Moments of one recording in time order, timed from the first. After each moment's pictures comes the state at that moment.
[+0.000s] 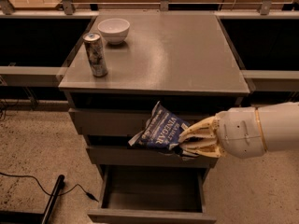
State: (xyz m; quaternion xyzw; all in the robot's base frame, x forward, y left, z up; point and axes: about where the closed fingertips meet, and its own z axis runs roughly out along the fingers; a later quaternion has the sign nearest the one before) arm 0.396 -0.086 0.854 -0.80 0.36 0.07 0.48
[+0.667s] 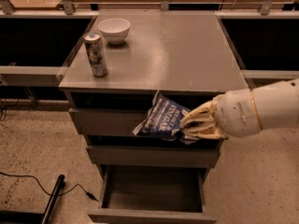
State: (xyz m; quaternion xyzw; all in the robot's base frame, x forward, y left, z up) arm 0.432 -0.092 0.859 -0.82 0.34 0.05 0.46
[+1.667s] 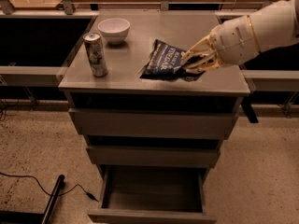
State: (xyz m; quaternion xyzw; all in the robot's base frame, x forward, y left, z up) arm 0.552 -0.100 0.950 -0.85 0.26 0.01 0.47
